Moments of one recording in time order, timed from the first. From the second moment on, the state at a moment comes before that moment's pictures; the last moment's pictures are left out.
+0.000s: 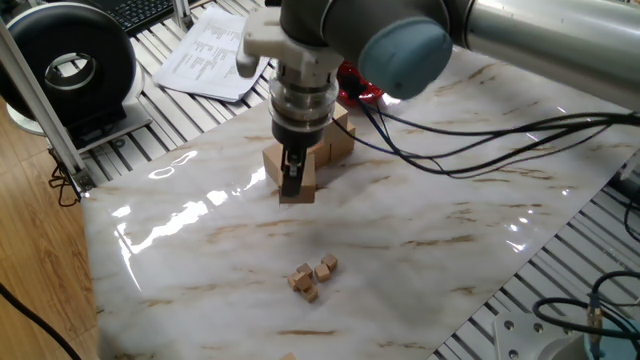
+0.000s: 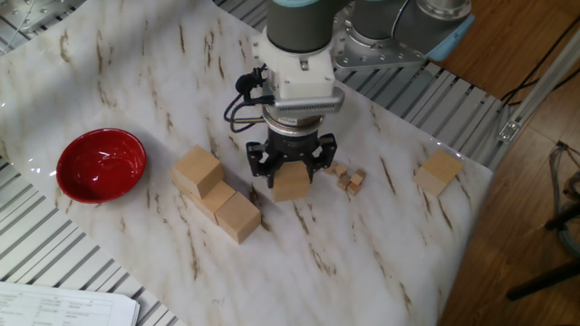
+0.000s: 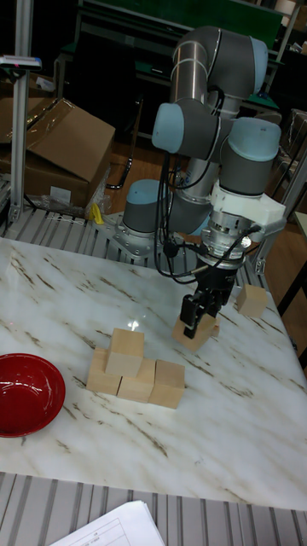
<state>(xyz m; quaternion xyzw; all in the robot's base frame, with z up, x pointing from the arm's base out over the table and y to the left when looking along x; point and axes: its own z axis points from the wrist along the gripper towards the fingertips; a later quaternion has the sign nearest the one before) 0.508 0.128 0.105 -0.39 0.92 0.01 0.06</state>
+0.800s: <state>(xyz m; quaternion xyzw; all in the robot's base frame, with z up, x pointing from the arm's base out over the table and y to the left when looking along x) 0.554 0.094 0.147 -0.44 0.90 0.03 0.03</state>
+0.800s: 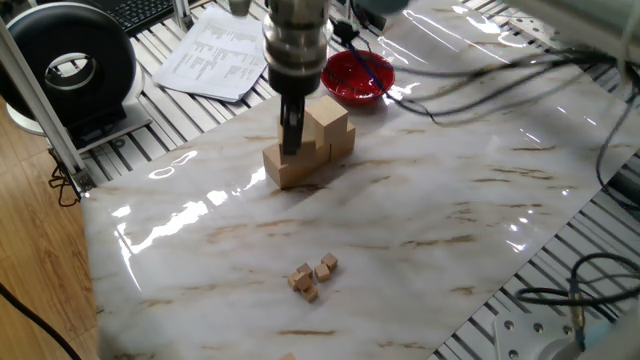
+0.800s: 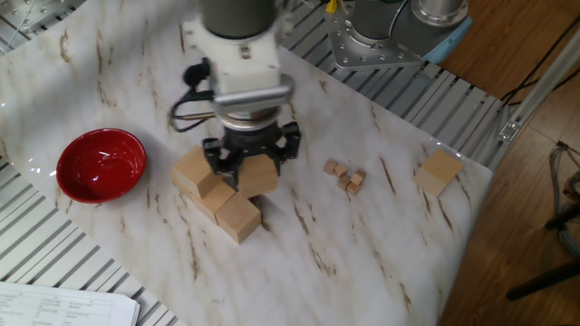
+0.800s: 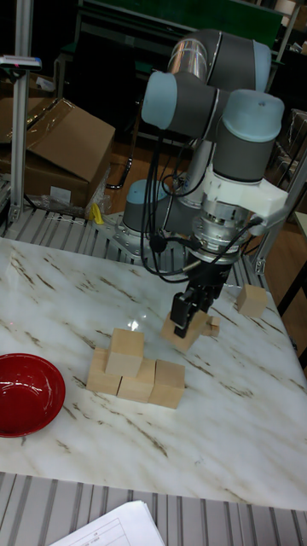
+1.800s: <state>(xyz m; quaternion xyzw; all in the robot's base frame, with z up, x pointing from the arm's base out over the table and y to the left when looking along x) 0.584 0.075 0.151 -0.63 0.78 0.01 0.03</state>
